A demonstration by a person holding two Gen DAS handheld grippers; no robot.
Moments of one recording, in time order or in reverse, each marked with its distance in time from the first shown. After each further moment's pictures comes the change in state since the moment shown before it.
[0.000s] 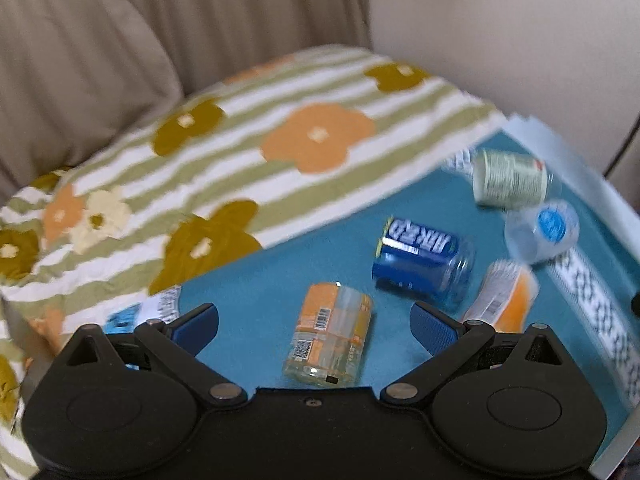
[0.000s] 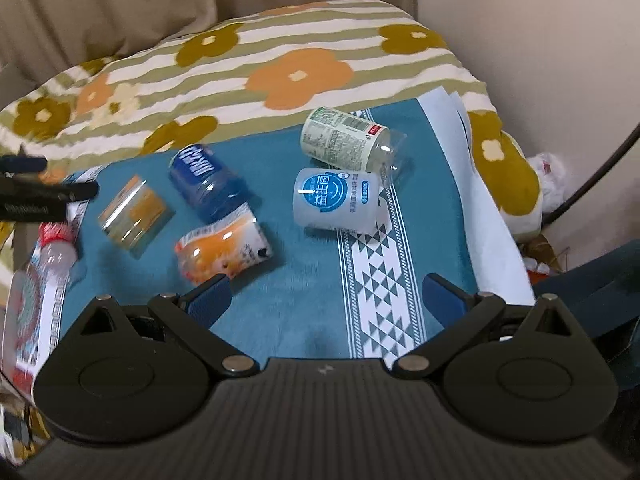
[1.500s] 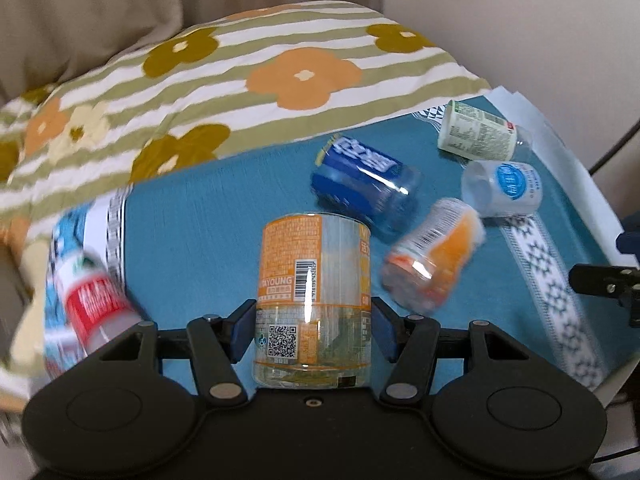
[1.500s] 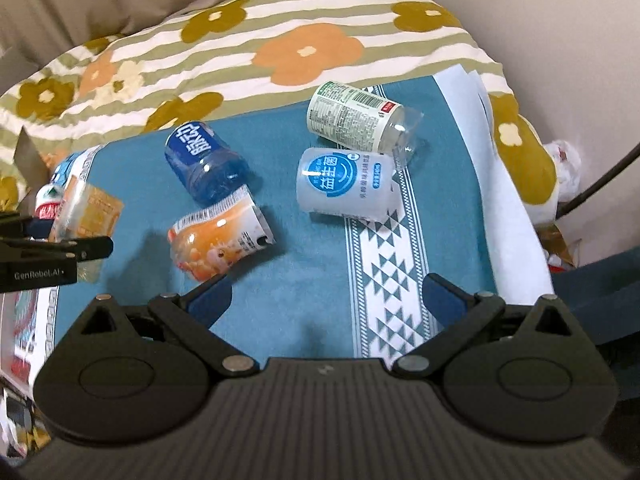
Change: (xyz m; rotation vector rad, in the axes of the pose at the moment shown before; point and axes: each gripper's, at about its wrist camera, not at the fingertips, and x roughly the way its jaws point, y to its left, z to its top) left arm -0.017 -0.052 -0.042 -0.209 0.125 -0.049; right arm 0.013 -0.012 0.000 -0.070 0.067 0.063
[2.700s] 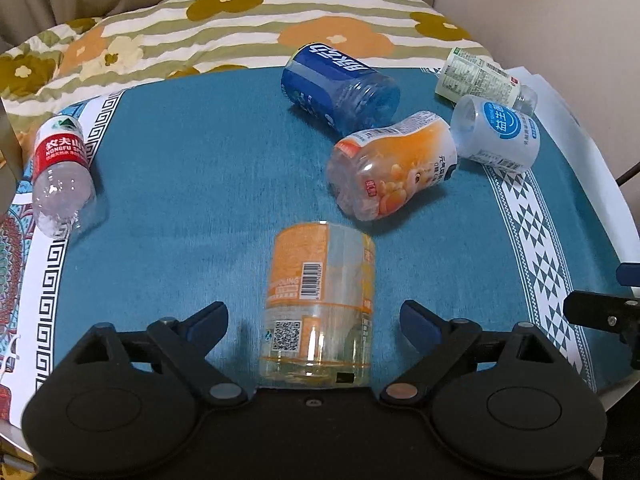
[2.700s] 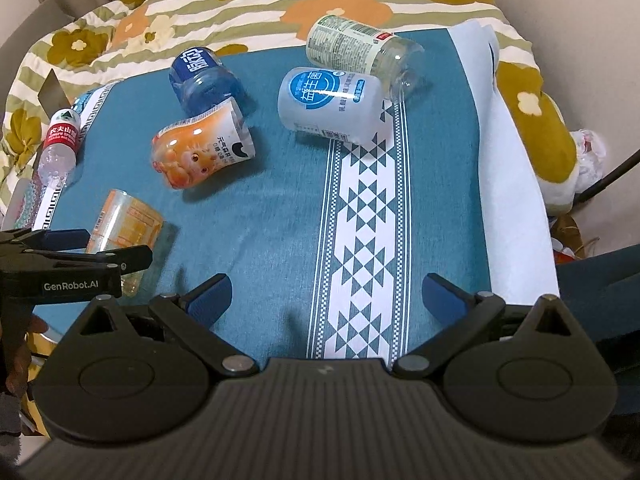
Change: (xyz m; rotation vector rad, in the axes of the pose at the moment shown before) left arm 0.025 -0.061 -0.063 -0.190 0.031 0.061; right arm 0.015 -0.037 -0.047 -0.093 0.062 0.082
